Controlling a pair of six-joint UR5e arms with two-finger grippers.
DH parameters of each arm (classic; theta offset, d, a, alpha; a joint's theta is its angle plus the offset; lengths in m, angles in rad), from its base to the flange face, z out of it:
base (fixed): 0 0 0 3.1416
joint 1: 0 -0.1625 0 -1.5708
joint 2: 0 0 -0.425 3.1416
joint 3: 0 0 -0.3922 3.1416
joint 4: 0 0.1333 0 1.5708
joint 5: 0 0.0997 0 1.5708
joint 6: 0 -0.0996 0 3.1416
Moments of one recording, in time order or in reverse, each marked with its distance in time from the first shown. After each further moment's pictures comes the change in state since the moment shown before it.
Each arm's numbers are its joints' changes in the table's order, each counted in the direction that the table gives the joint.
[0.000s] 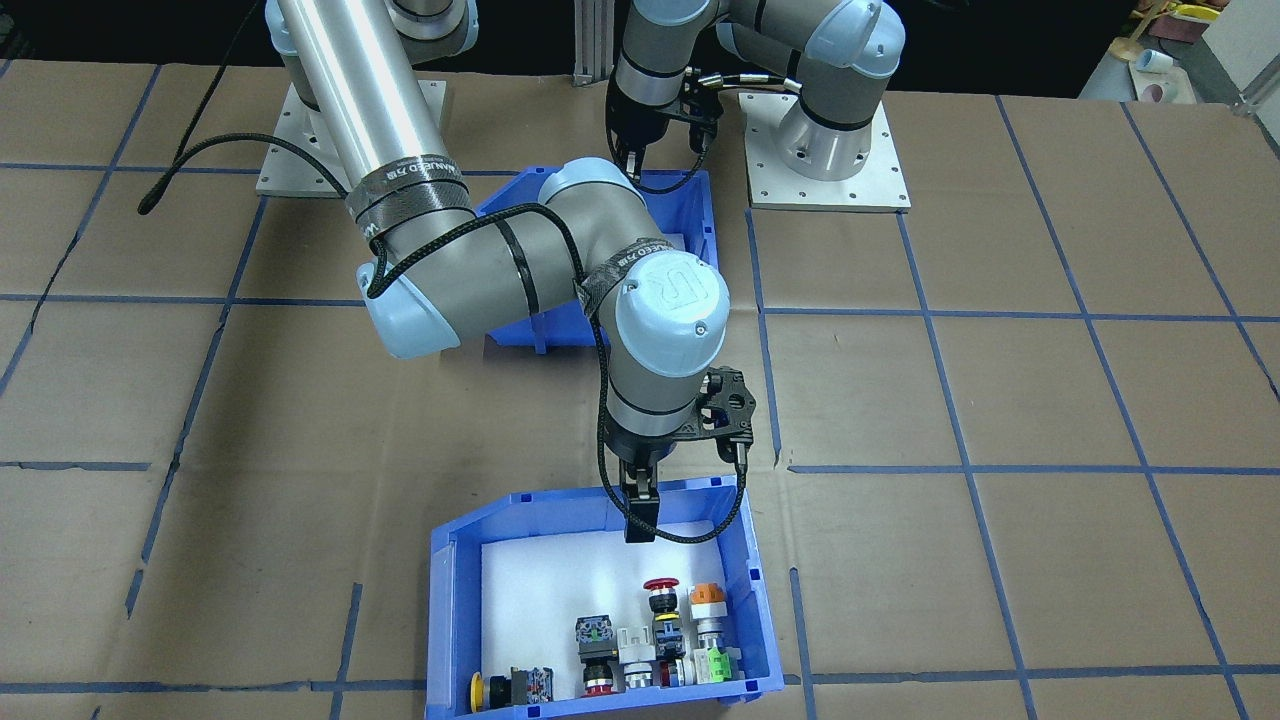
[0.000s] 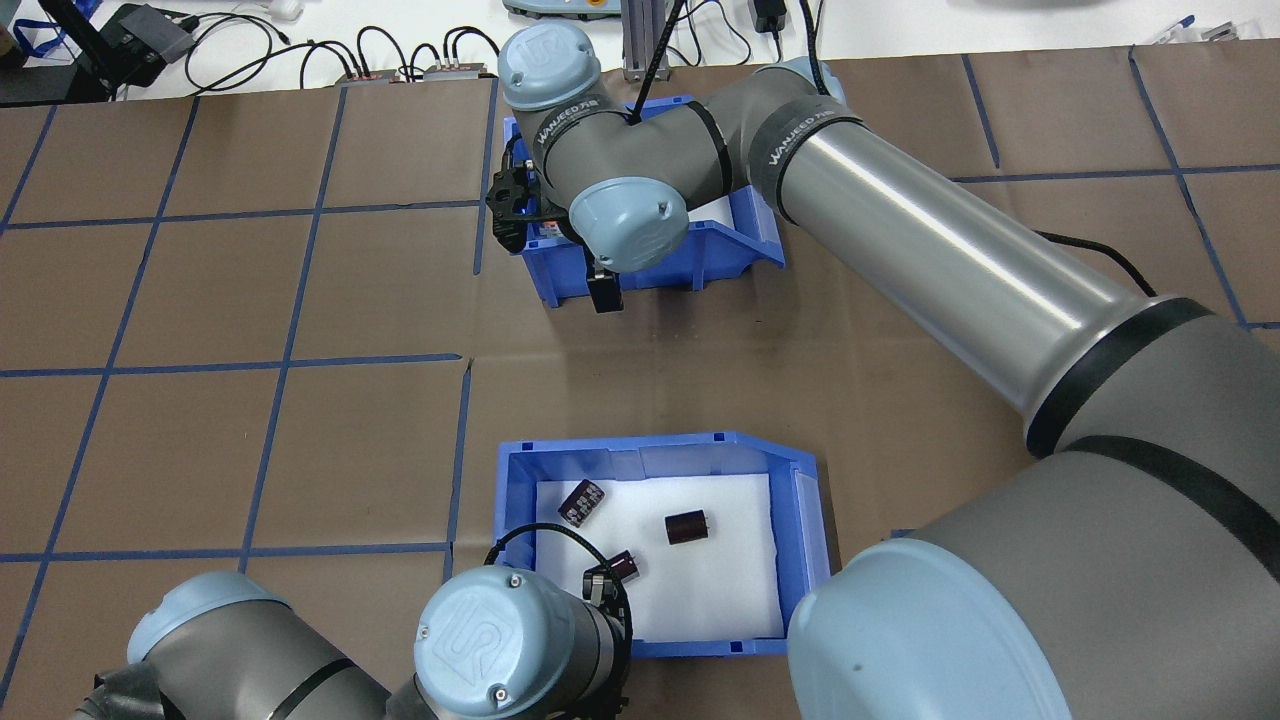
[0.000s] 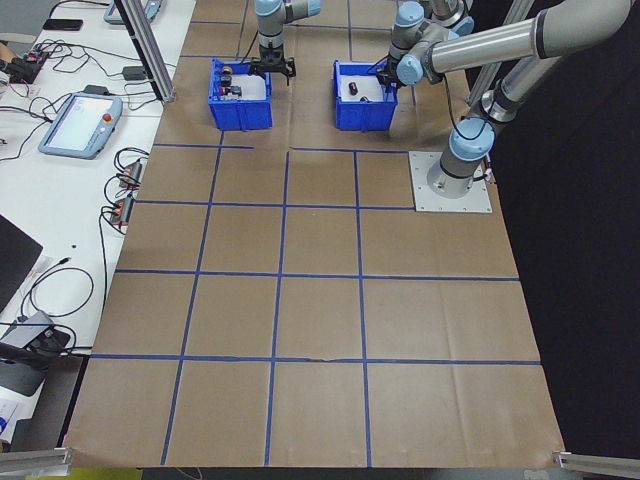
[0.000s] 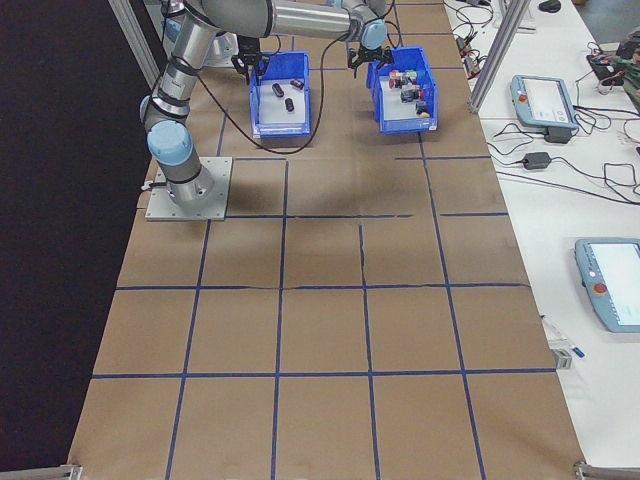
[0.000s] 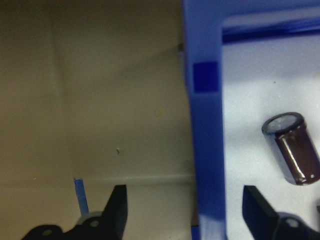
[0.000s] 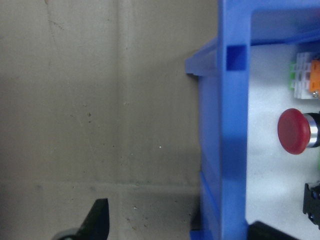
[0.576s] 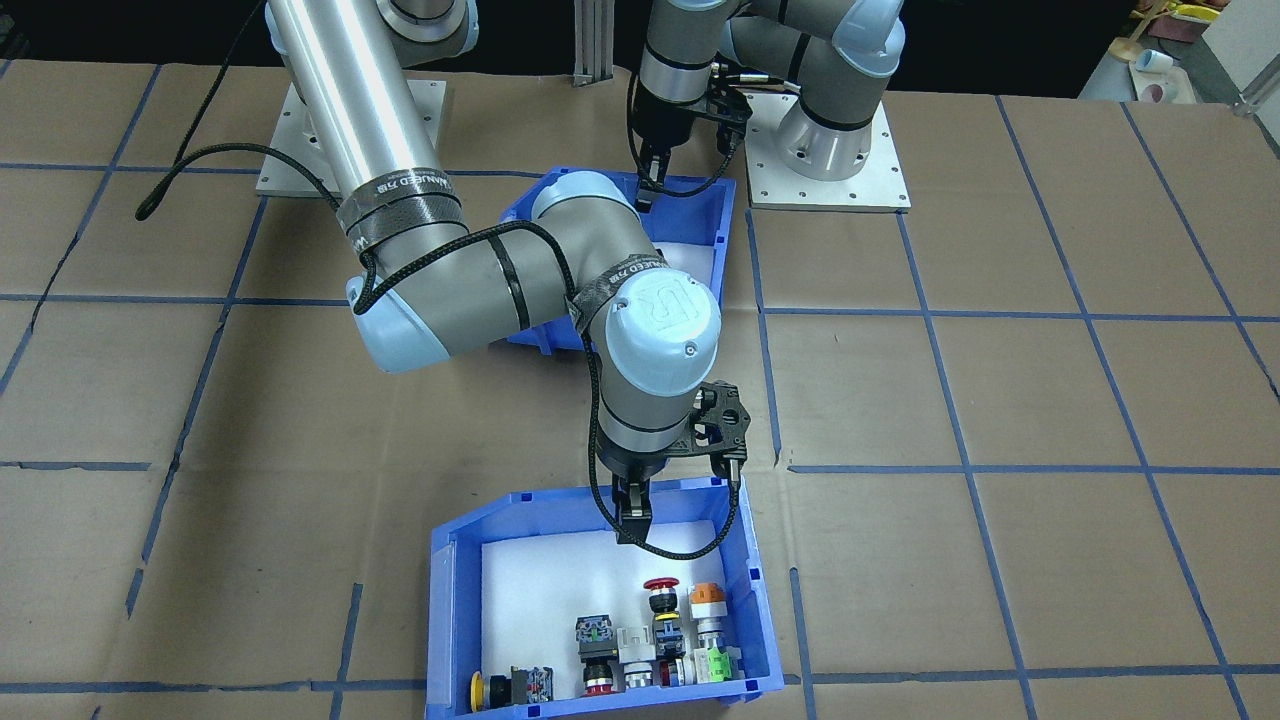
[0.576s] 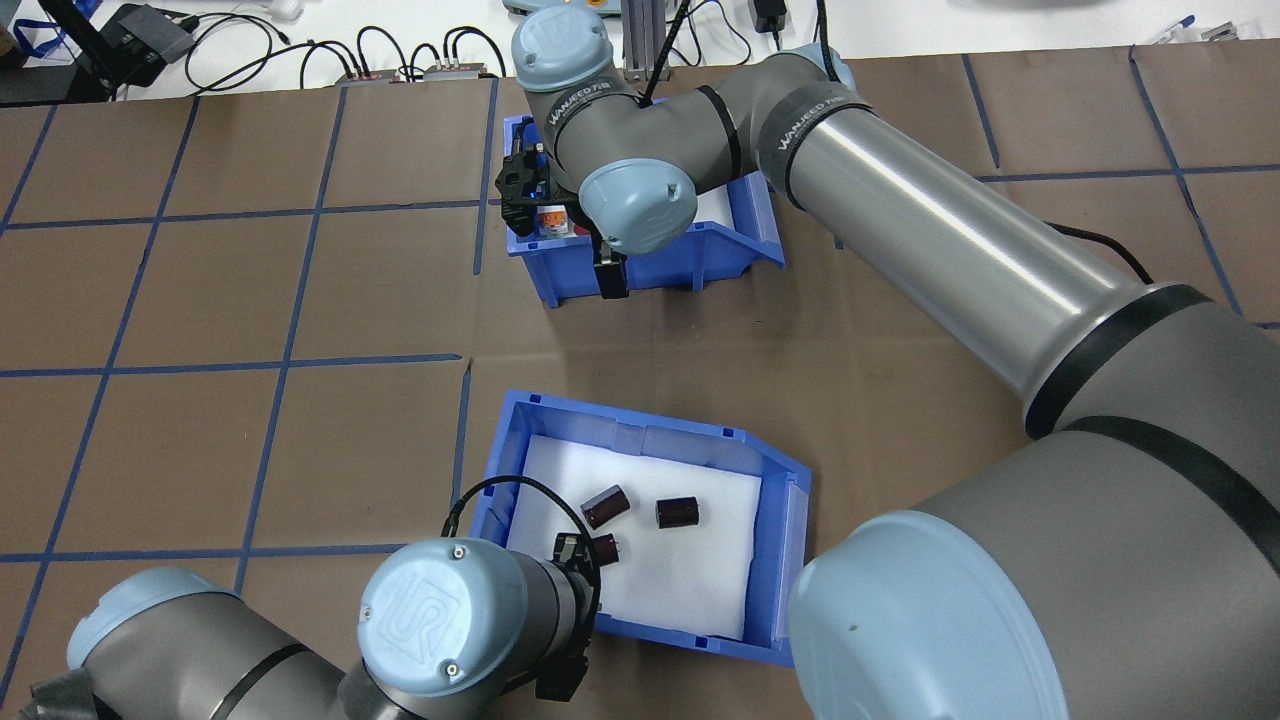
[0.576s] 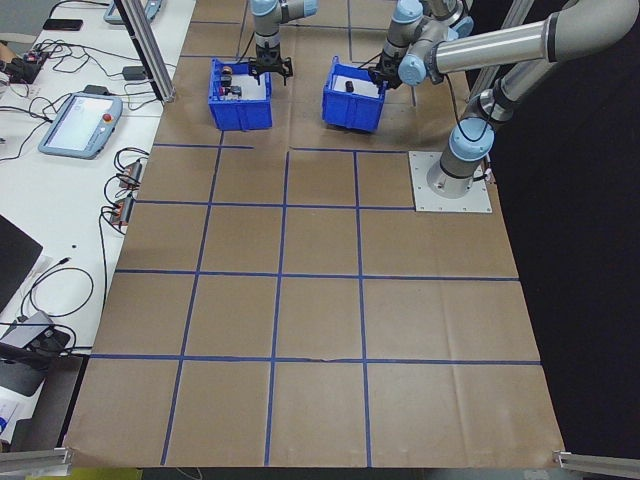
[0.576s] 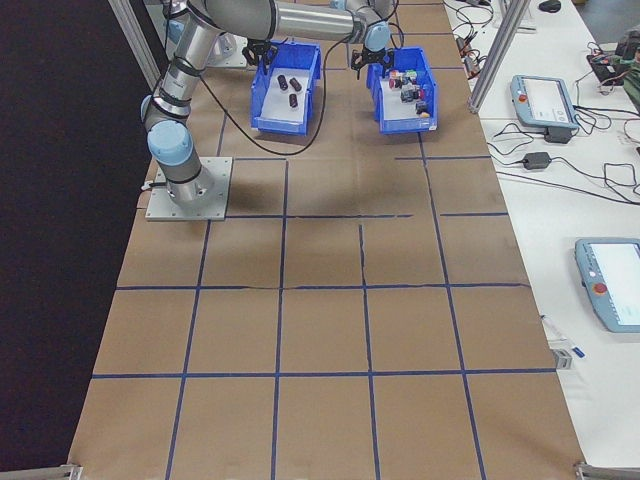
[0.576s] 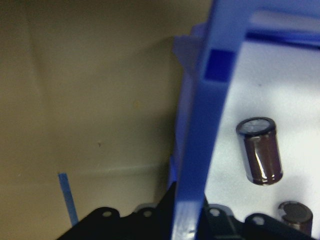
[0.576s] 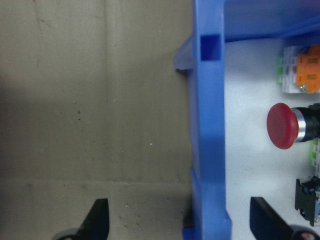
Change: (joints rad) left arm -0.113 0.070 -0.012 -0.037 0.087 -0.165; right arm 0.012 0.023 0.018 0.007 0.002 0.001
